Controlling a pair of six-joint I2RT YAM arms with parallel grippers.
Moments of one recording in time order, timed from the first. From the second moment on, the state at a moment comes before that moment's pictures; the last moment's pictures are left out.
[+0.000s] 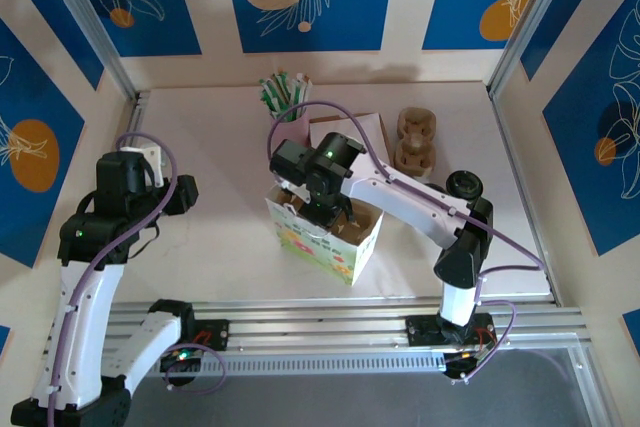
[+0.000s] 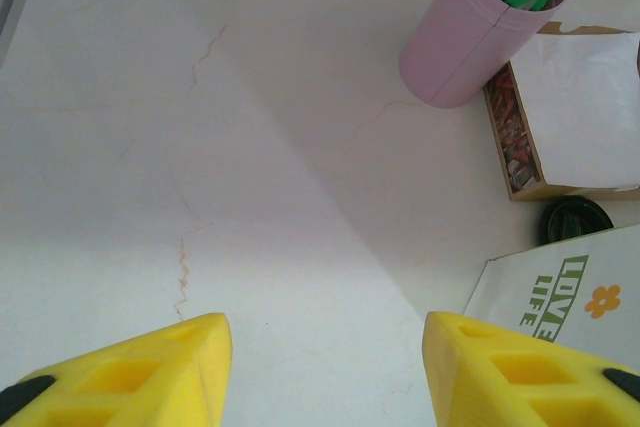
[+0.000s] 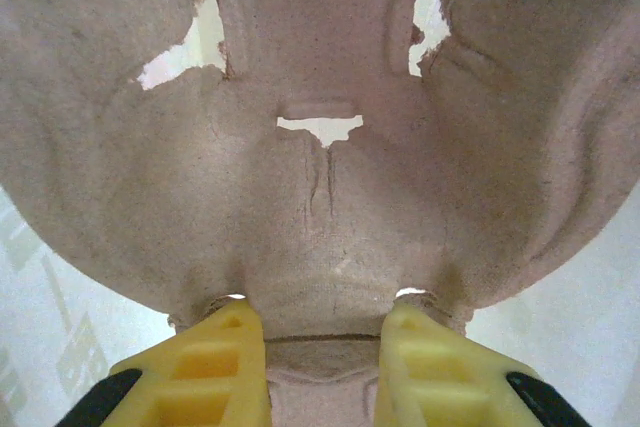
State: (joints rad) left arm -0.14 0.83 1.21 -1.10 0.03 -0.26; right arm 1.02 1.82 1.92 -1.58 0.16 0.06
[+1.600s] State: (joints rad) left arm -0.14 0.83 1.20 -1.10 0.03 -0.26; right arm 0.99 1.77 1.55 -1.32 0.05 0.15
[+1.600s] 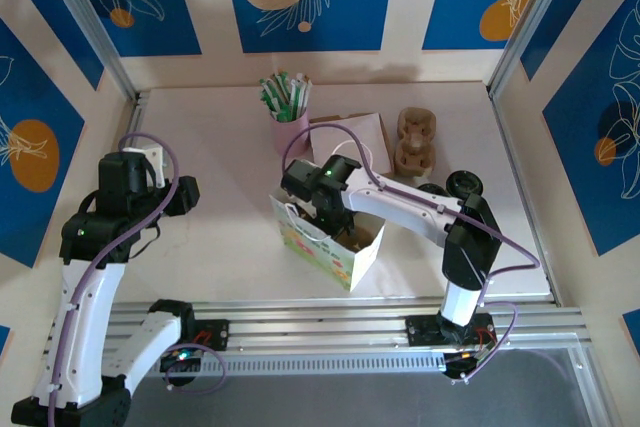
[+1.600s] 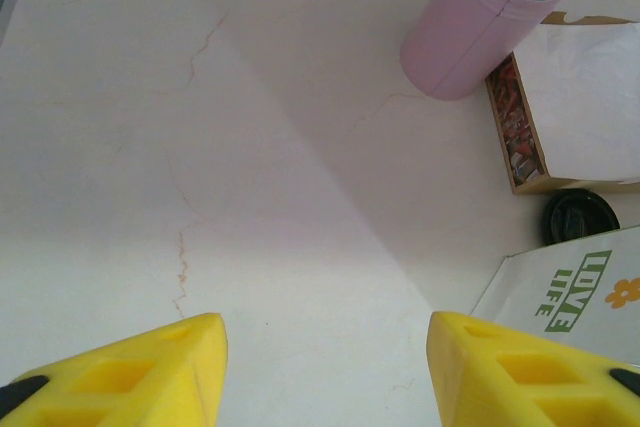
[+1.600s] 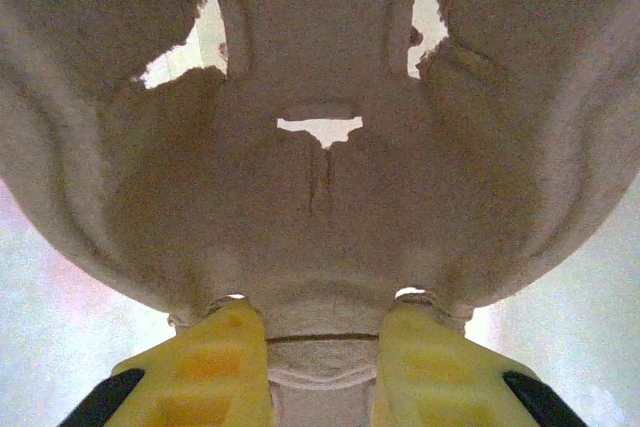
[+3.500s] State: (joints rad) left arm -0.14 0.82 1.18 -1.12 0.01 -0.25; right arm 0.99 1.81 1.33 -1.07 0.00 0.24
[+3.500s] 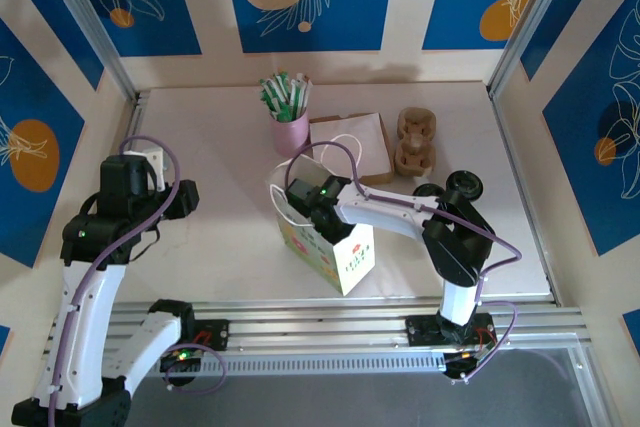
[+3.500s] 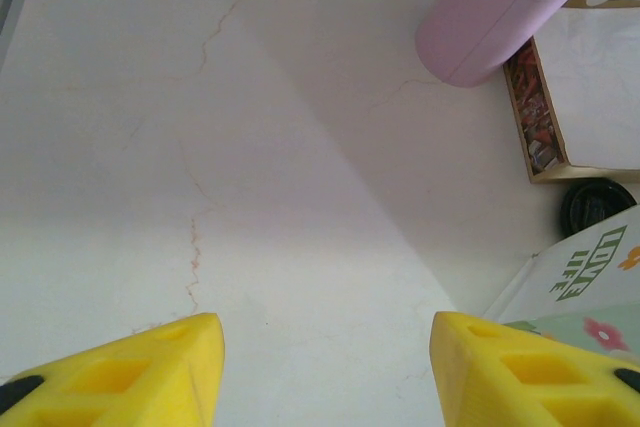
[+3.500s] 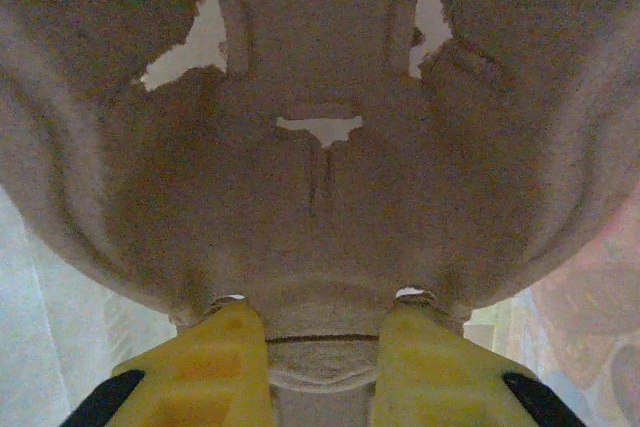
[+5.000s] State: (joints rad) left arm -0.14 0.83 1.18 -1.12 -0.01 -0.25; right arm 1.01 1.59 1.60 -1.21 0.15 0.25
